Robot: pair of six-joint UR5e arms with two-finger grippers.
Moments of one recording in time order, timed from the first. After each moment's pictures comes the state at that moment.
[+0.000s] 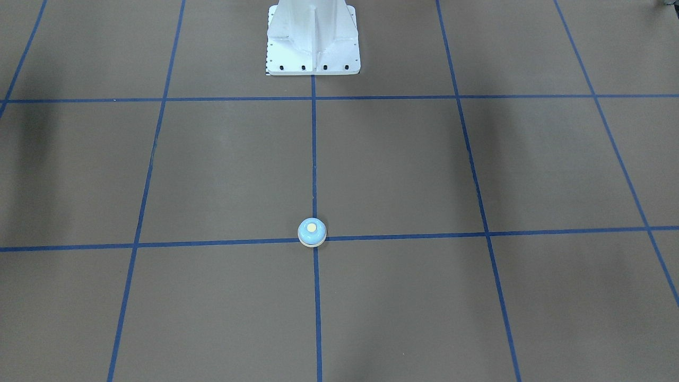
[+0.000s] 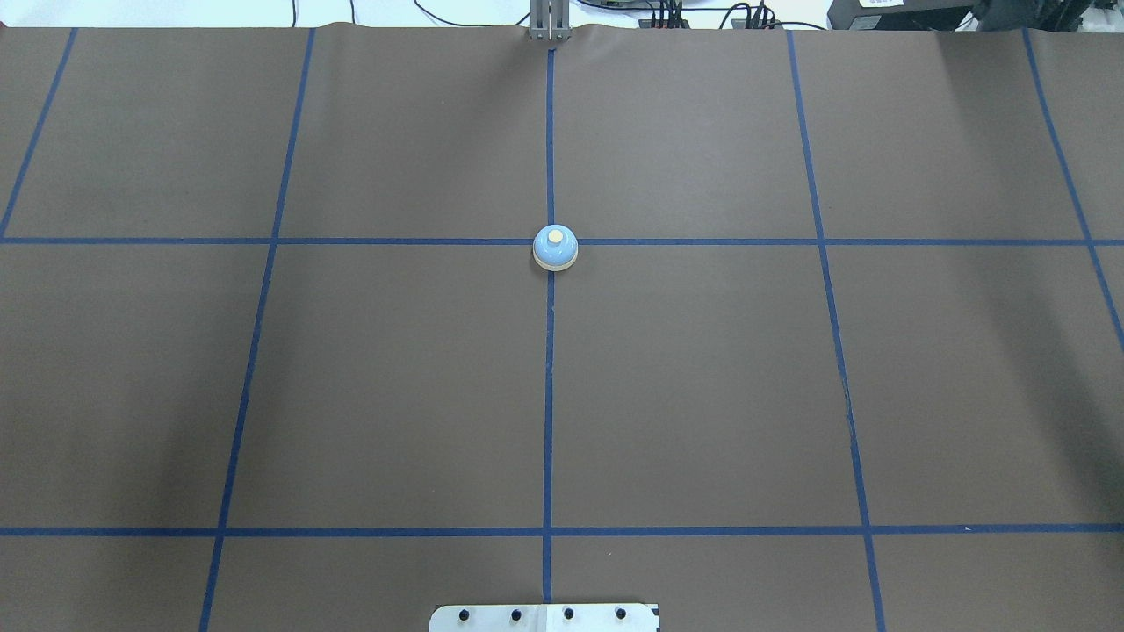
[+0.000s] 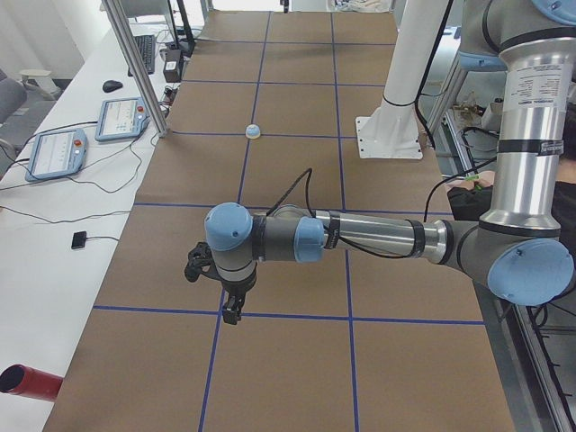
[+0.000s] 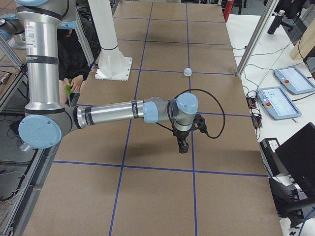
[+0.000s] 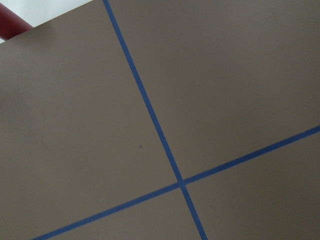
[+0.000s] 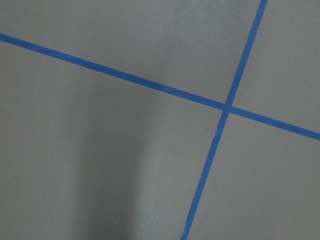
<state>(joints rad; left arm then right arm) -1.64 -1.56 -1.67 -1.49 -2.33 0.22 1.50 -1.62 1.75 -1.63 2.35 -0.16</state>
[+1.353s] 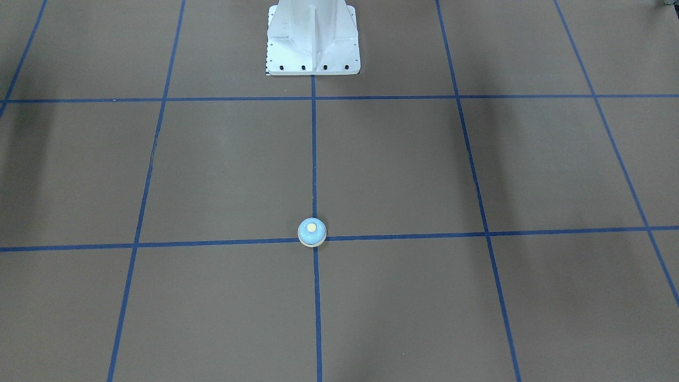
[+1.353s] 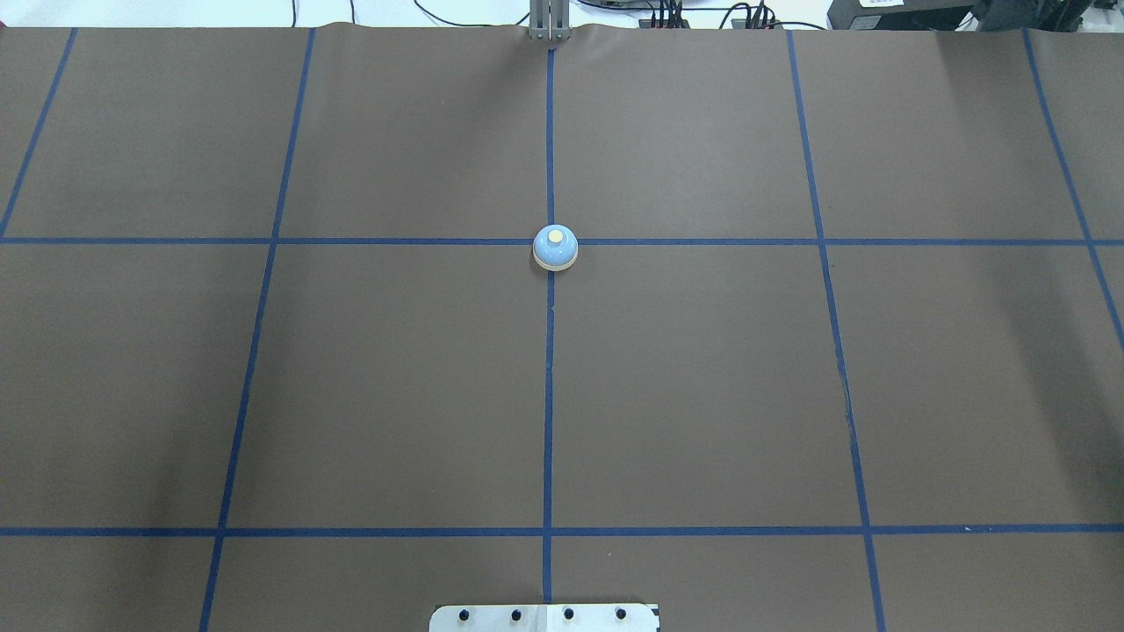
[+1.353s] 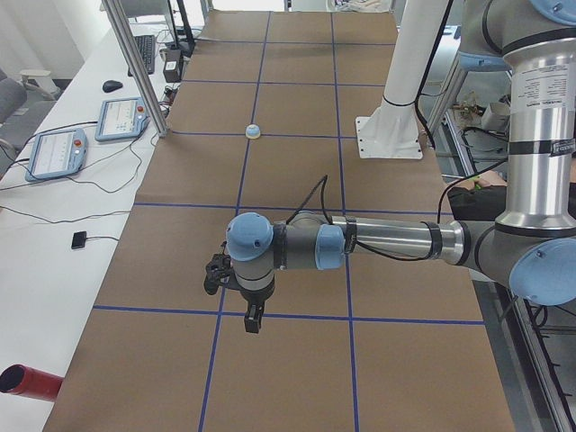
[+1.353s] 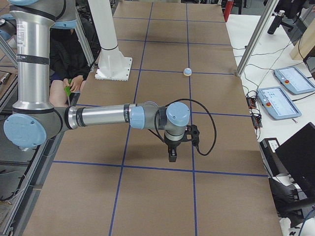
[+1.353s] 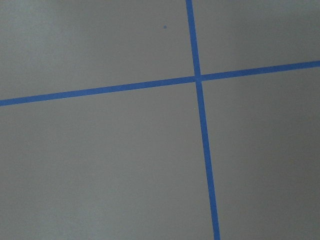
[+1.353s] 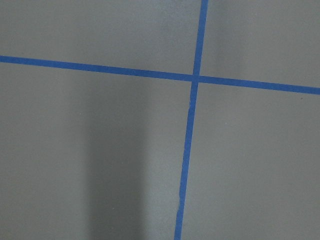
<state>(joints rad) -1.63 -1.49 -1.70 -1.49 -2.32 0.18 1.55 -1.65 1.78 -1.71 2.37 -0.07</state>
